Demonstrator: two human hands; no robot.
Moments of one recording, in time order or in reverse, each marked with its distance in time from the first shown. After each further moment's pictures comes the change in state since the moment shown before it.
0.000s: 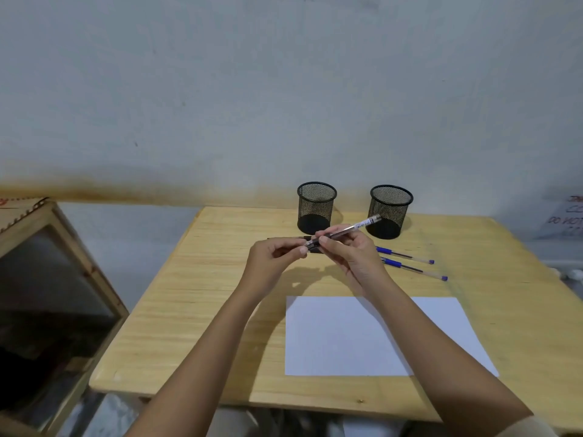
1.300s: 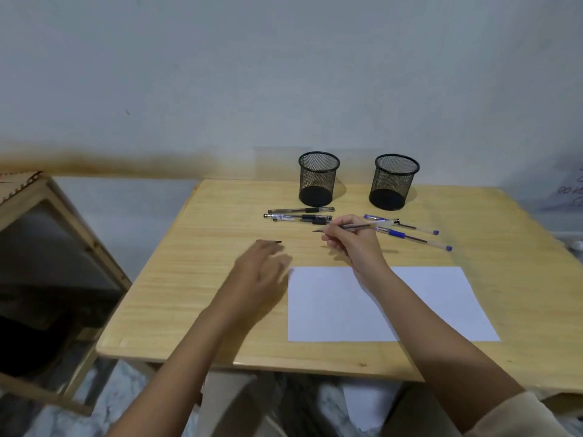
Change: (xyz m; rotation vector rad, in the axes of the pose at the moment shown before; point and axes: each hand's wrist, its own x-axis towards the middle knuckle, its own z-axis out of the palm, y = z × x) left_hand -0.060 -0.022 -0.025 0.683 -0.044 0.142; right_hand -0.011 0.022 -0.007 -0.250 0.217 0.124
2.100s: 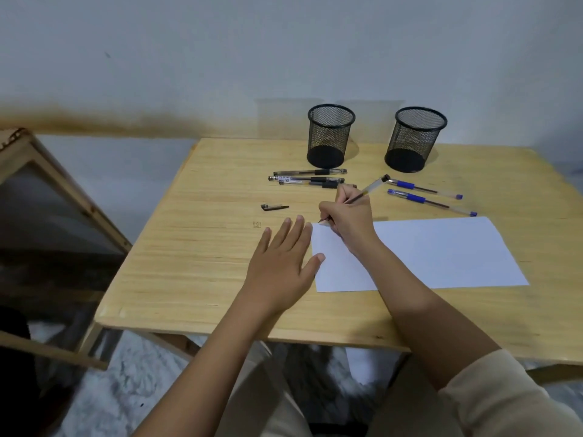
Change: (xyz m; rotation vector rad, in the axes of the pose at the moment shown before) left_hand -0.016 0.001 0.042 0.467 -0.364 -0.108; right_hand 0.023 0.038 0.026 -0.296 0.122 -0.084
